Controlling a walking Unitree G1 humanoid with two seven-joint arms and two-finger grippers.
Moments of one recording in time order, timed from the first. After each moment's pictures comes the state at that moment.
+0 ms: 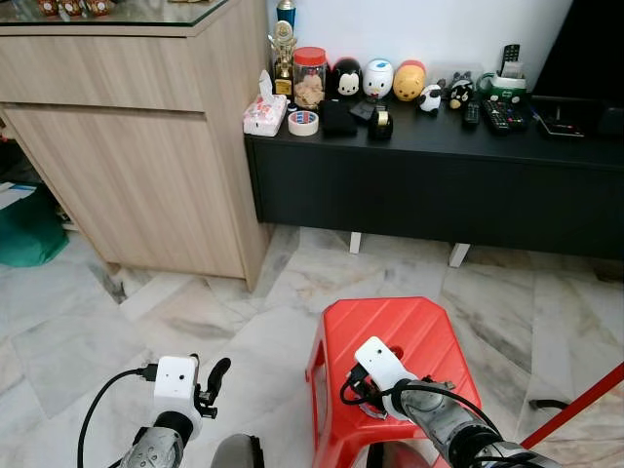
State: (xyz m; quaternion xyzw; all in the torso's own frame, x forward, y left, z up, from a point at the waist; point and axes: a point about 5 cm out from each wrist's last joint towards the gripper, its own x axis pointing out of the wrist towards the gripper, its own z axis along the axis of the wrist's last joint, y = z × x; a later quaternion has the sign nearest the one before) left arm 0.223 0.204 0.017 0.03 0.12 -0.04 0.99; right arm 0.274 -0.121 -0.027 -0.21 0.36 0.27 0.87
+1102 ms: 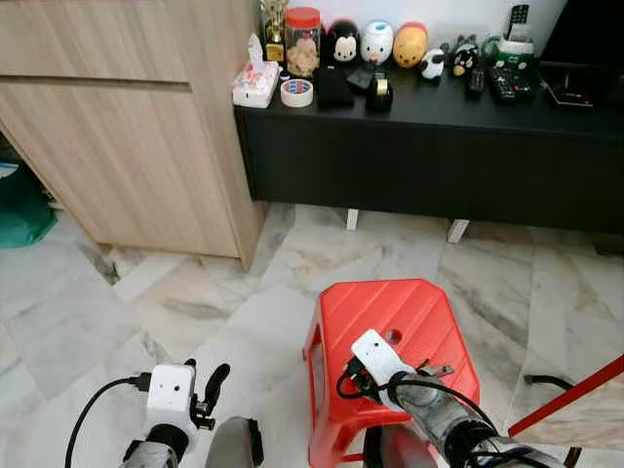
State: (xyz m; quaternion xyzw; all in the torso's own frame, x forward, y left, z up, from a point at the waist) left arm 0.202 0.198 0.036 0.04 0.11 -0.05 0.99; right arm 0.285 -0.114 -0.018 -0.23 0.33 0.26 0.88
